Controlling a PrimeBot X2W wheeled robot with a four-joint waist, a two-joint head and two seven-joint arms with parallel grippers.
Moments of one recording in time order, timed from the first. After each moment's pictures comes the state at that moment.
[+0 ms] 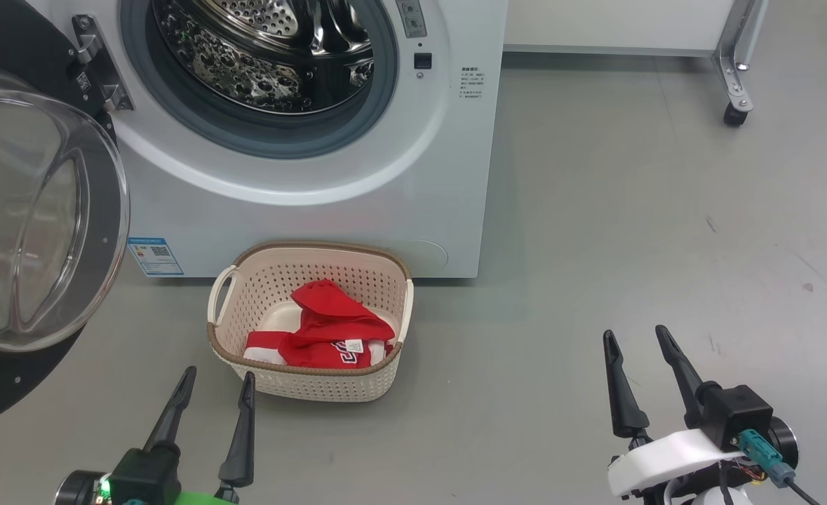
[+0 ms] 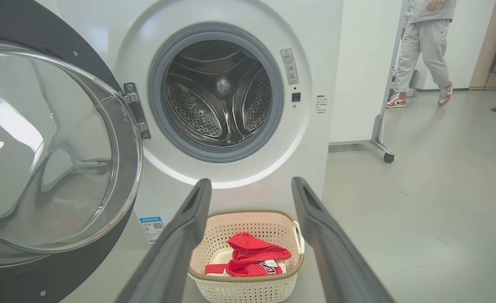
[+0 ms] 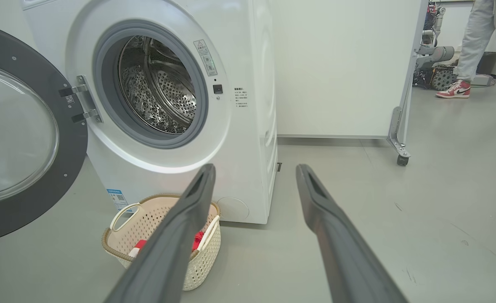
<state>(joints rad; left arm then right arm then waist) 0.11 0.05 -0.14 0.07 -0.21 -0.03 -0.25 0.06 -0.04 0.20 0.14 0.27 0.03 -0.25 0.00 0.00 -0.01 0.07</state>
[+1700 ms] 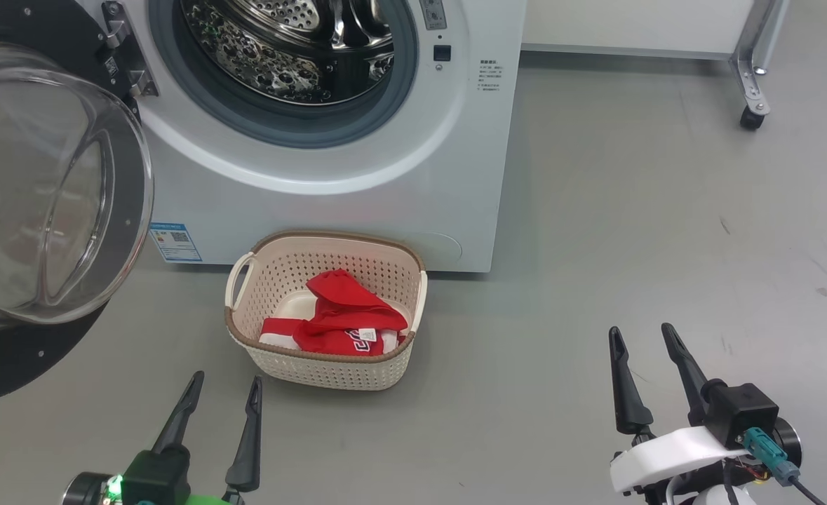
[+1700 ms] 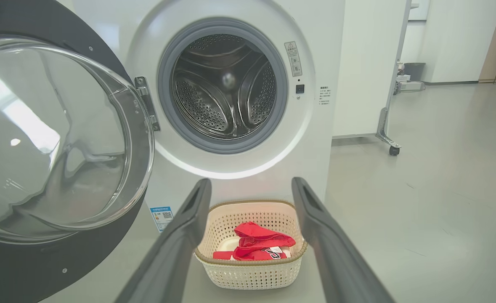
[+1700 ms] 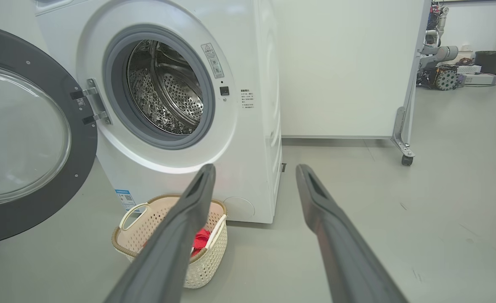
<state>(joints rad) 0.11 0.05 -0.16 0.08 -0.19 -0.03 -0.25 0.05 -0.04 0.20 0.14 0.29 0.02 -0.25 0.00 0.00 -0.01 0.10</state>
